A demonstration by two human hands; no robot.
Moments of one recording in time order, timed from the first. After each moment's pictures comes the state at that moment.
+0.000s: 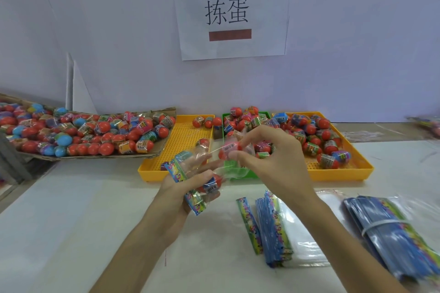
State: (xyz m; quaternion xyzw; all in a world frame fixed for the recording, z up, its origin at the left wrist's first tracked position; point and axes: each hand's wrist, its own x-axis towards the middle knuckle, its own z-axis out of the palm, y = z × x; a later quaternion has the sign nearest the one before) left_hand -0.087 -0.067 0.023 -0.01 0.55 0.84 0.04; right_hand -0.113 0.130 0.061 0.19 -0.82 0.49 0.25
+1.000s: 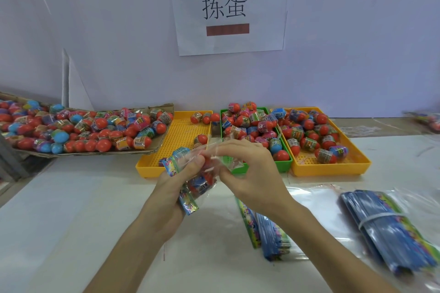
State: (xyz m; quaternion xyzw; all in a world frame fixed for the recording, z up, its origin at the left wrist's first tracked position) left_hand -0.081 -0.060 0.034 -0.03 0.52 0.86 0.02; right_hand -0.106 0.102 0.042 0.30 -0.80 0.46 0.22
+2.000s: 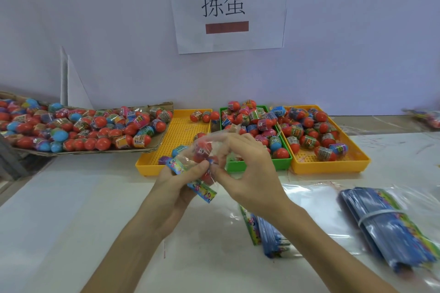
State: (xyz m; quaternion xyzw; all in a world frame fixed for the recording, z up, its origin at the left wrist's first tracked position) left_hand -0.084 -0.068 0.029 -0.01 0.54 0.84 0.03; right_hand -0.100 0.097 0.041 0.30 -0.80 0.47 0.23
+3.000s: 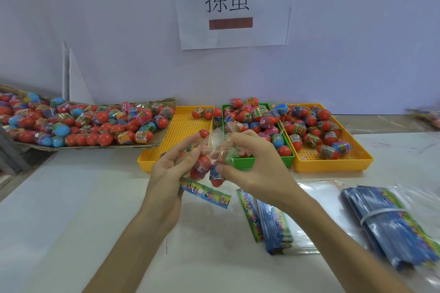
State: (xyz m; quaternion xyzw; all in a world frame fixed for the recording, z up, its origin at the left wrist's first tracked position) left_hand -0.081 -0.068 0.034 -0.02 0.58 0.81 -0.06; right_hand -0.103 0.110 0.051 0.29 -0.81 0.50 0.11
